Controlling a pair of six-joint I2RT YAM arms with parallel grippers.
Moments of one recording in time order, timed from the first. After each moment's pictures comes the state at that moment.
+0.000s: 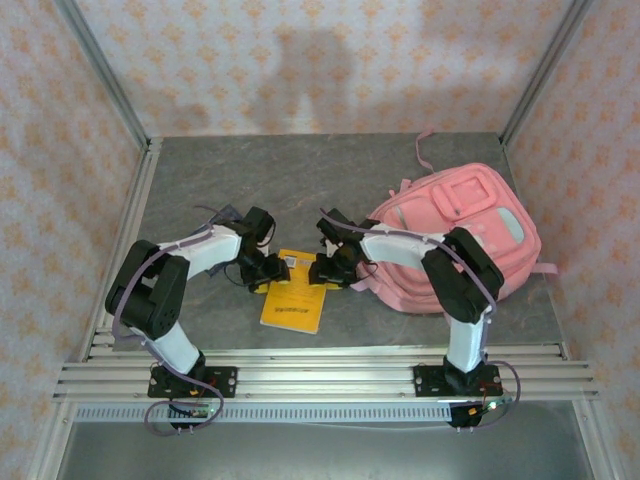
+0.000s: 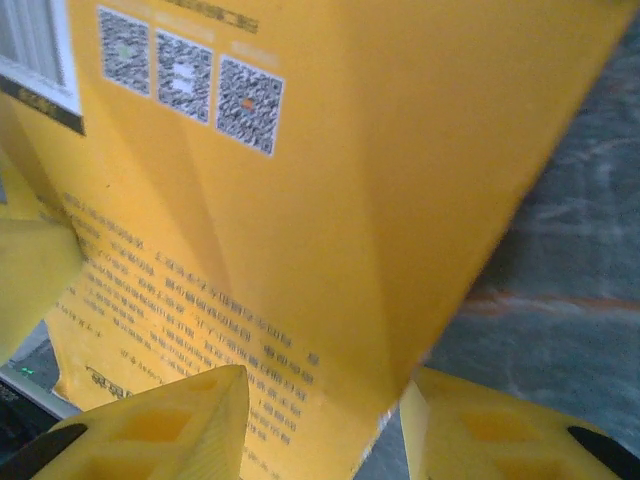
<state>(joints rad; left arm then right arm) -0.36 1.67 0.93 -0.72 0.35 -0.66 0.75 1.89 1.19 -0.60 -0.43 0.73</state>
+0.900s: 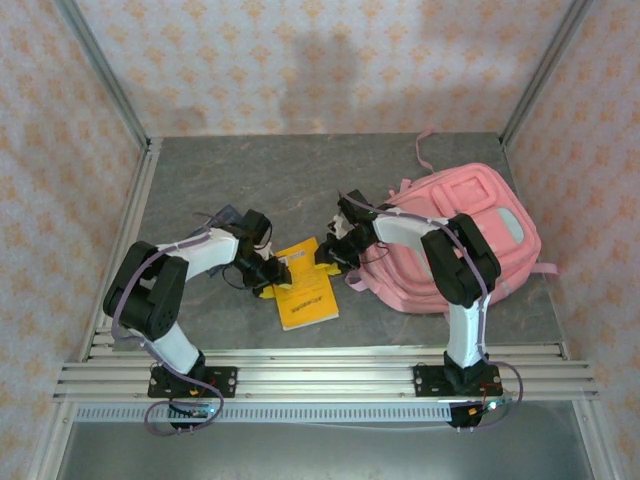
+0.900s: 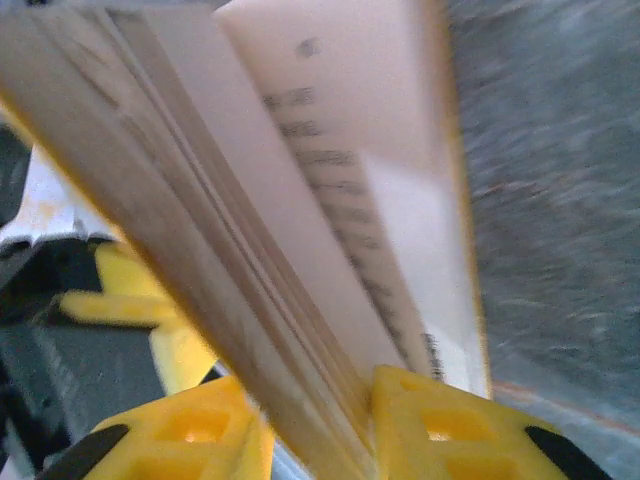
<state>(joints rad) -0.35 1.66 0.89 -0.69 0.50 -0.68 0.57 1.96 1.25 -0.56 -0.80 0.67</state>
